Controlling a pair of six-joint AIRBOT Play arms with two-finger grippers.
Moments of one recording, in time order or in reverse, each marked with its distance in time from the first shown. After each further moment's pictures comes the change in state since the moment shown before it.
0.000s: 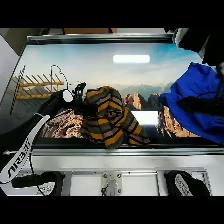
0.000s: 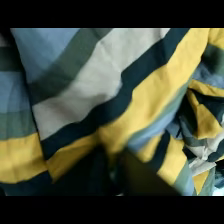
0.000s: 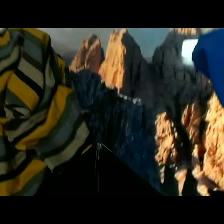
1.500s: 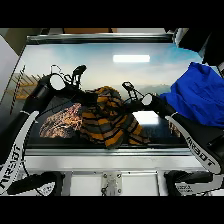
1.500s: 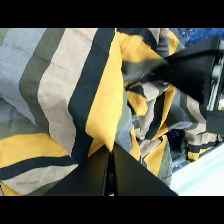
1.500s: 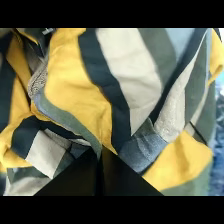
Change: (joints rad) left arm -0.005 0.102 0.206 -0.003 -0.187 0.066; right arm 0.748 -0.704 0.185 0.010 -0.515 -0.134
